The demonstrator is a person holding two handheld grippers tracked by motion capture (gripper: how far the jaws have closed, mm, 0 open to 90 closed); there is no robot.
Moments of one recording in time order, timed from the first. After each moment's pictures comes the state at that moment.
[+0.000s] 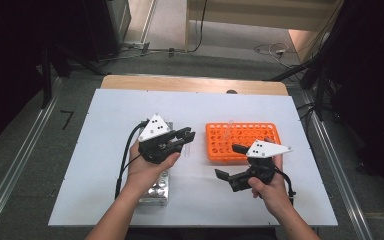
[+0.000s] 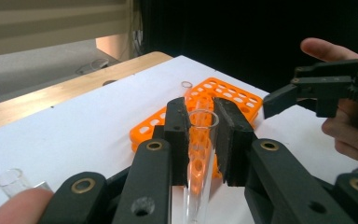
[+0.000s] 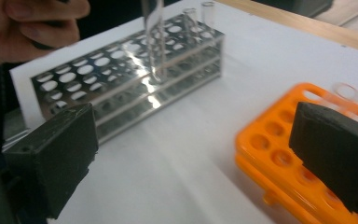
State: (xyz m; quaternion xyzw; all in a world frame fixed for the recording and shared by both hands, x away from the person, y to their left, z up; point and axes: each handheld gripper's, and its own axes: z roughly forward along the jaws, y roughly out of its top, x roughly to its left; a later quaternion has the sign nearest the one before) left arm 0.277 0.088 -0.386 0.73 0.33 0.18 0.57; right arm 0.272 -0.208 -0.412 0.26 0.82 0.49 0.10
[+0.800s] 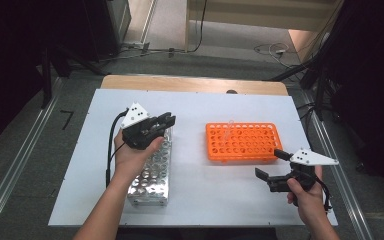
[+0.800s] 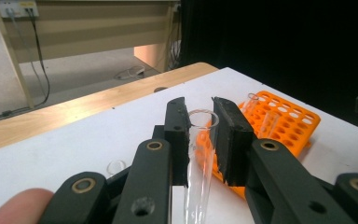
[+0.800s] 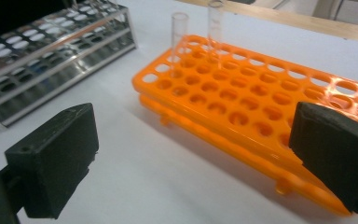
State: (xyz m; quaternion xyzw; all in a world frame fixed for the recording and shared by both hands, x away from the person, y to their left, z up) left arm 0.303 0.129 -0.390 0.70 0.38 0.23 0.56; right arm 0.269 -0.308 -0.430 0.35 0.79 0.47 0.16
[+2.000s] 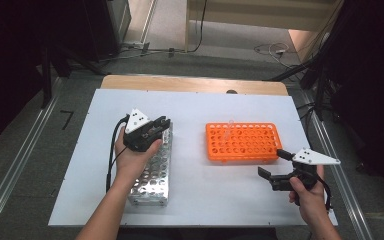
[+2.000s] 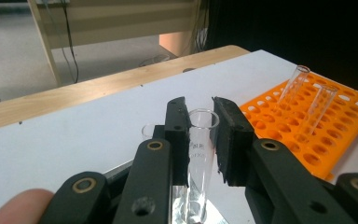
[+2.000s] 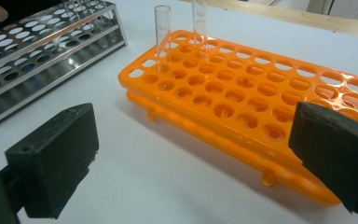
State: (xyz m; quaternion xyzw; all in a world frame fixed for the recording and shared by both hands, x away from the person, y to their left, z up) left arm 0.310 0.131 -0.423 0.70 0.41 0.26 0.53; right arm 0.274 -0.315 -0.436 0.36 0.79 0.47 0.16
